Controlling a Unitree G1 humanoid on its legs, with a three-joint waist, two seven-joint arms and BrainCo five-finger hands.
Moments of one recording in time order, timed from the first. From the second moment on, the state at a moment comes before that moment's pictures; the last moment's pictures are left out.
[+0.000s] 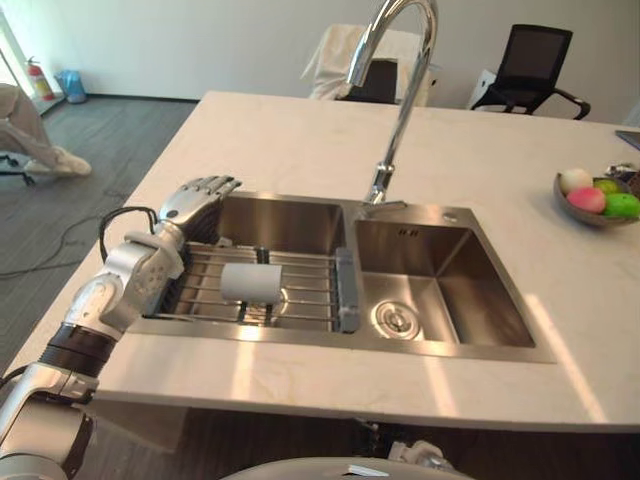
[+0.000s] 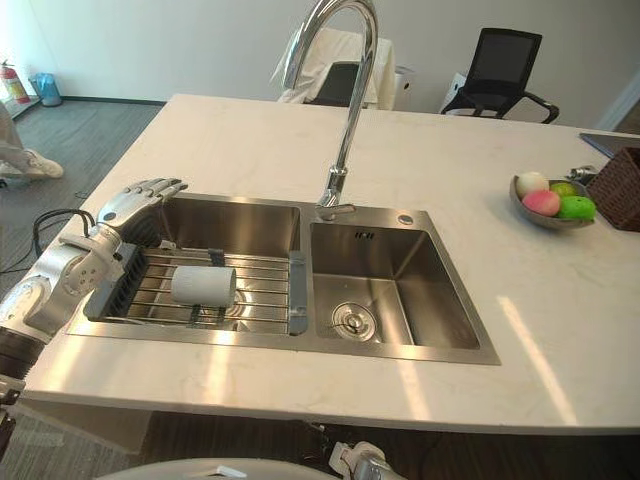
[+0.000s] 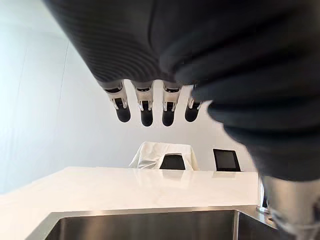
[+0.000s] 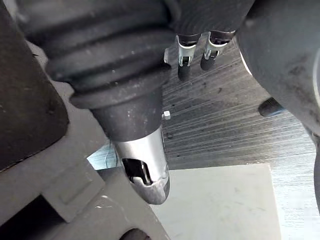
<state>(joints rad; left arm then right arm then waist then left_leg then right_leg) -0.44 0.73 -0.23 0.16 0.71 -0.19 -0.11 0.12 -0.13 0.06 0.76 0.51 0.23 0.21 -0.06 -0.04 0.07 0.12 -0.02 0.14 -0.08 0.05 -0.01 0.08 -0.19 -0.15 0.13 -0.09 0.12</state>
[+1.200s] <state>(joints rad) -0.09 0.57 -0.21 -0.10 0.75 -0.14 -0.29 0.09 -0.17 0.10 0.80 0.50 0.30 0.25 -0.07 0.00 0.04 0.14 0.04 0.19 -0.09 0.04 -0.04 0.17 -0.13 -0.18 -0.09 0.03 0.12</state>
